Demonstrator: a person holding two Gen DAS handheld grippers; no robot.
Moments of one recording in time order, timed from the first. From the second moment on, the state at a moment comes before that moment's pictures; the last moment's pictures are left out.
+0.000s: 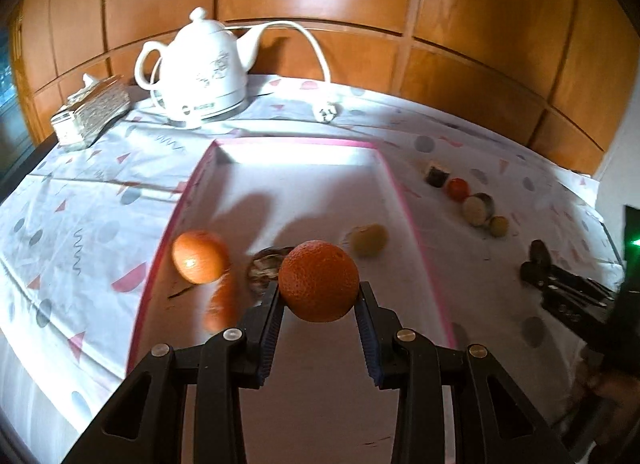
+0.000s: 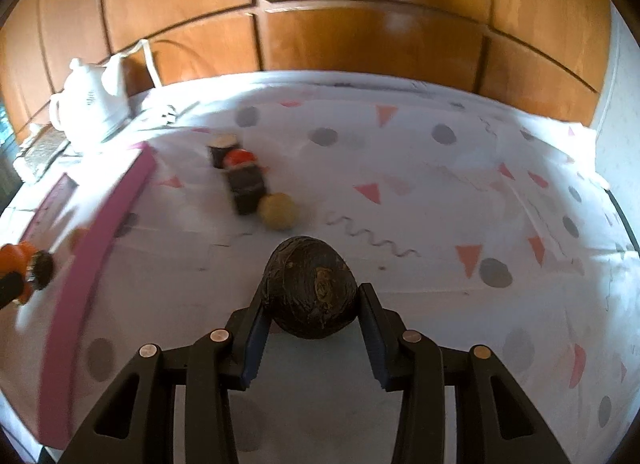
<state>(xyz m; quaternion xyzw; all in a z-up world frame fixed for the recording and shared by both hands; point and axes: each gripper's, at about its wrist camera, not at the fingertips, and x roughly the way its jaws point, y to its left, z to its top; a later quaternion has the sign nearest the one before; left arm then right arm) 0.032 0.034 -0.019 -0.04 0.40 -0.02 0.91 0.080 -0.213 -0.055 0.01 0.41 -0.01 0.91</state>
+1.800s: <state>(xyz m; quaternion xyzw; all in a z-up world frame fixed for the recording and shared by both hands) 0.018 0.057 -0.008 -0.06 0.37 0.04 0.93 0.060 -0.150 -0.032 0.06 0.39 0.11 0.91</state>
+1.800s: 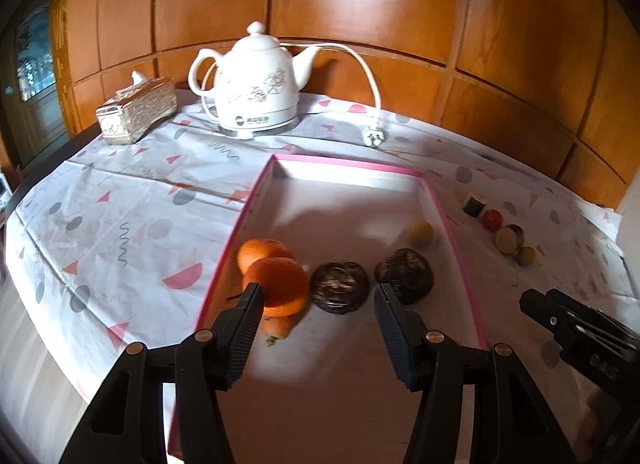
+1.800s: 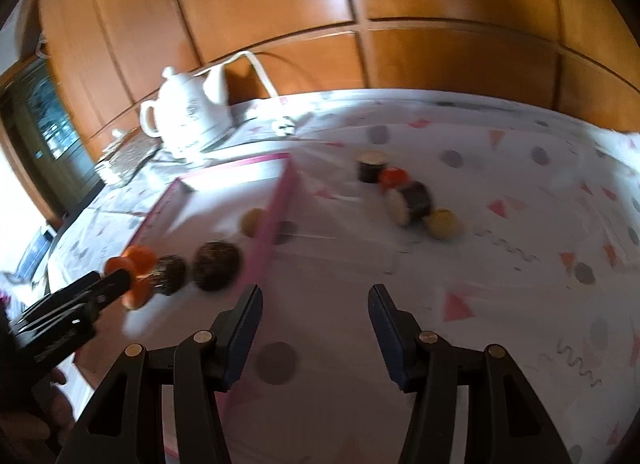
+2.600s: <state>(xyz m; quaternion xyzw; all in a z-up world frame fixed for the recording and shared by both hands) 0.028 -0.003 -0.001 -0.02 0.38 -0.05 0.92 0.103 -0.210 -0.043 0.05 0.40 0.04 0.91</state>
